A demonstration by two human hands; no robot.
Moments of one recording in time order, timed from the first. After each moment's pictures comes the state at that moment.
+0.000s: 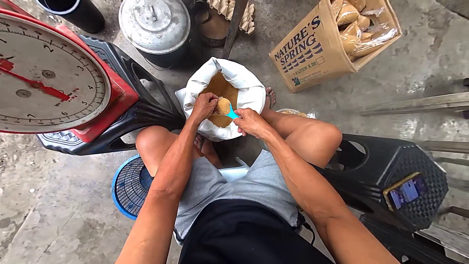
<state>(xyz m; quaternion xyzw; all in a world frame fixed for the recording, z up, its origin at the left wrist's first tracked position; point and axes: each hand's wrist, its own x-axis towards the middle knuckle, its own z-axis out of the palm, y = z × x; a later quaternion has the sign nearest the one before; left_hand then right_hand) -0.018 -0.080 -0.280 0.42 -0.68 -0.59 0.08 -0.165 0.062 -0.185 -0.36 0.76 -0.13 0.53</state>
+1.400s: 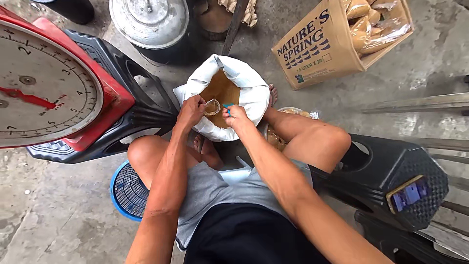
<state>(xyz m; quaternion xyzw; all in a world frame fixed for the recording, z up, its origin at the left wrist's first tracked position) 0.024 -0.091 -0.247 0.46 -0.75 -0.47 0.00 -0.128 -0.006 -0.277 0.26 0.61 -0.56 0.50</state>
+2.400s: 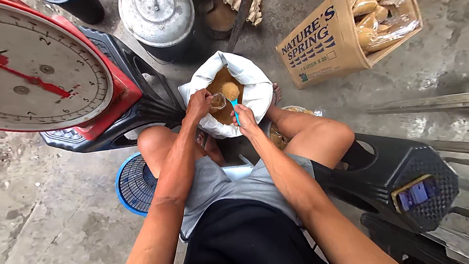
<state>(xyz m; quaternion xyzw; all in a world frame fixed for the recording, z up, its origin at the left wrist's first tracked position) 0.008 -0.090 -0.255 0.48 -0.75 -0.46 0.02 -0.137 0.049 -0.275 -0.06 0.70 -0.47 0.53</state>
